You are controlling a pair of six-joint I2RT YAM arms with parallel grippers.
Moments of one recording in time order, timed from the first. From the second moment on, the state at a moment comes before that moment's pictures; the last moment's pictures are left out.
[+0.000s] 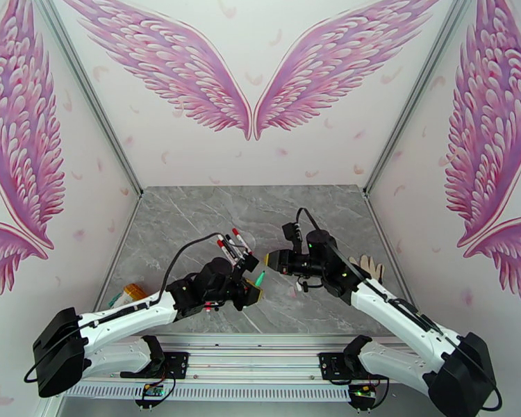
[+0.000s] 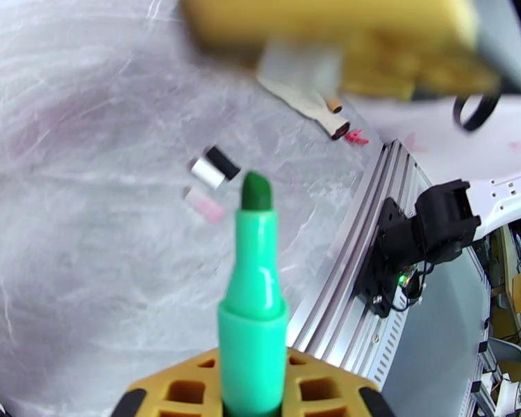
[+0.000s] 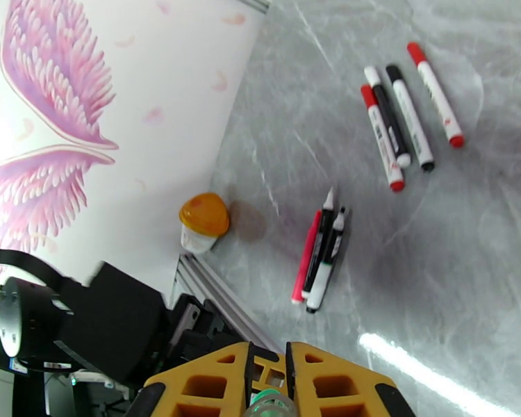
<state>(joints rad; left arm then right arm) -0.94 1.19 0.67 -0.09 0.31 -0.43 0.56 1.09 0.79 -0.17 -0.53 0.79</state>
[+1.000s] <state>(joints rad) -0.95 1.07 0.67 -0.10 0.13 -0.51 0.47 1.05 0.84 -0.62 -0.29 0.58</state>
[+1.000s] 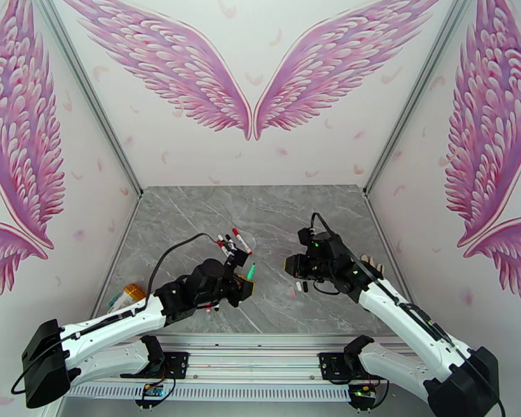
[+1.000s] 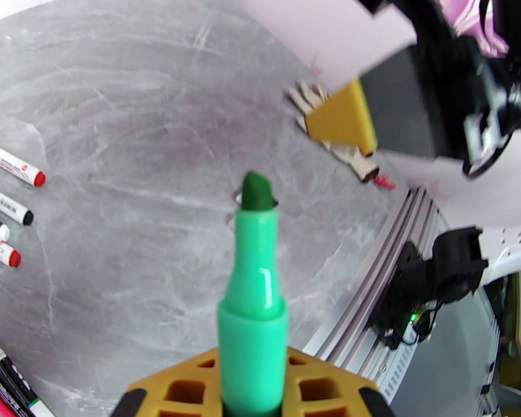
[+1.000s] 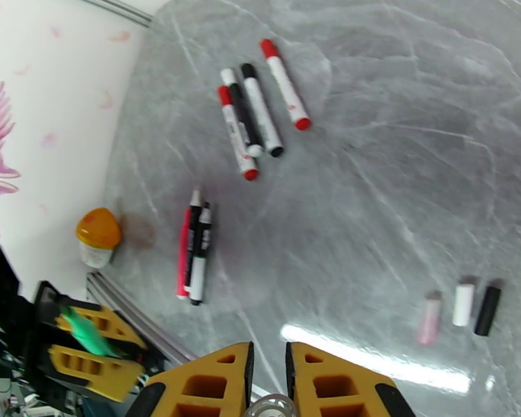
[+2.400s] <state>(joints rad) -0.91 1.16 0.64 -0.07 0.09 -0.51 0.27 1.52 0.86 -0.80 -0.12 0.39</state>
